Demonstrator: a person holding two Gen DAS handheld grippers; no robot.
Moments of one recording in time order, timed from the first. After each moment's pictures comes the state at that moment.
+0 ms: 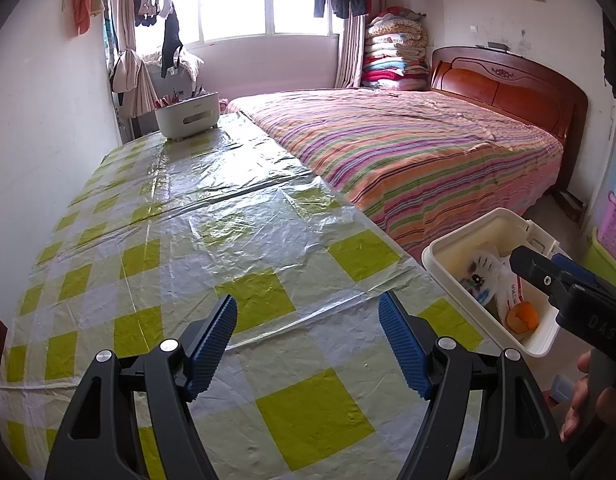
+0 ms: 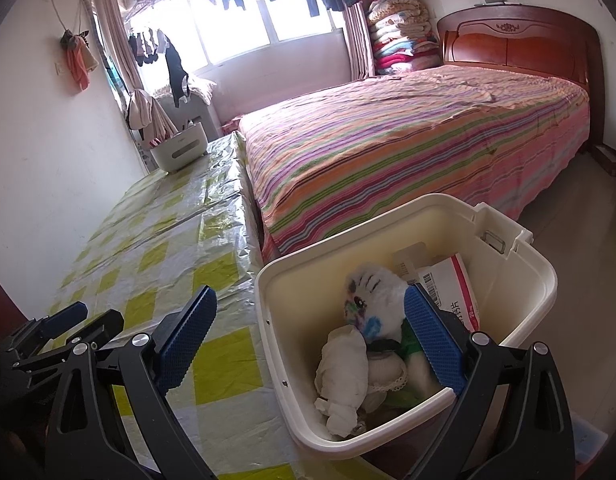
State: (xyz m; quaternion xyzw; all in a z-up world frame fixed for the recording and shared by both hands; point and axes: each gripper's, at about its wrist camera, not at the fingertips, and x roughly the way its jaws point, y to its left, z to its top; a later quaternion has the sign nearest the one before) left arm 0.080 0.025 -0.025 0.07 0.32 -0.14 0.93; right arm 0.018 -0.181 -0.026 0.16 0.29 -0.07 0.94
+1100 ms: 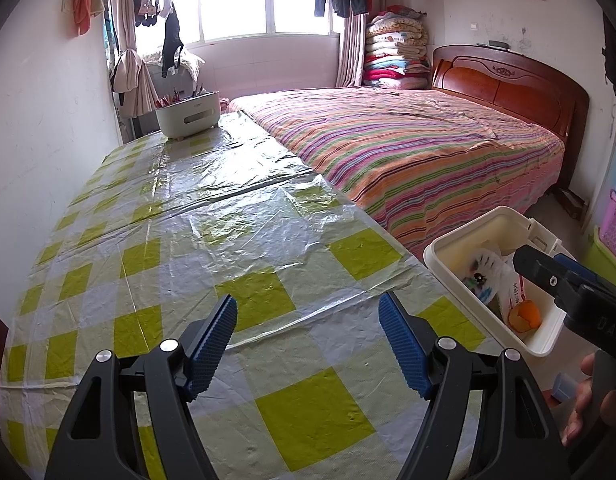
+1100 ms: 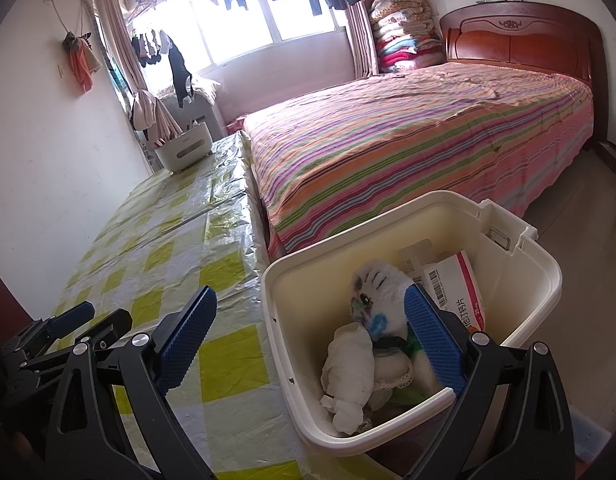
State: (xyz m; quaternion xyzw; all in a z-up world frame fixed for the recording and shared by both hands) left arm 0.080 0.023 -0.028 0.07 0.32 -0.14 0.93; right arm 0.017 -0.180 -0.026 0.16 0.29 -0.06 0.94
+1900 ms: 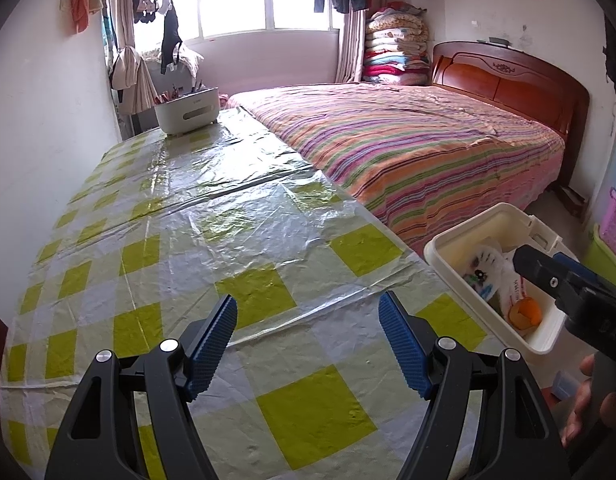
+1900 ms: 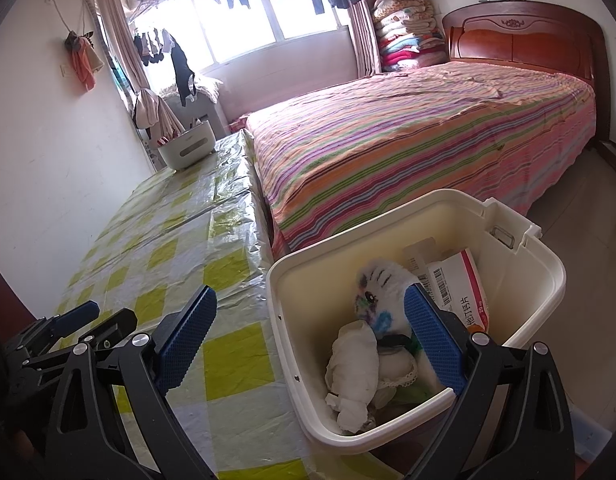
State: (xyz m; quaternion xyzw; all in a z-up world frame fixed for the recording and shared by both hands) left arm 0.082 0.025 -0.027 0.07 0.33 -0.14 0.93; right arm 0.018 -0.176 -0.026 0.16 0.29 -0.05 0.94
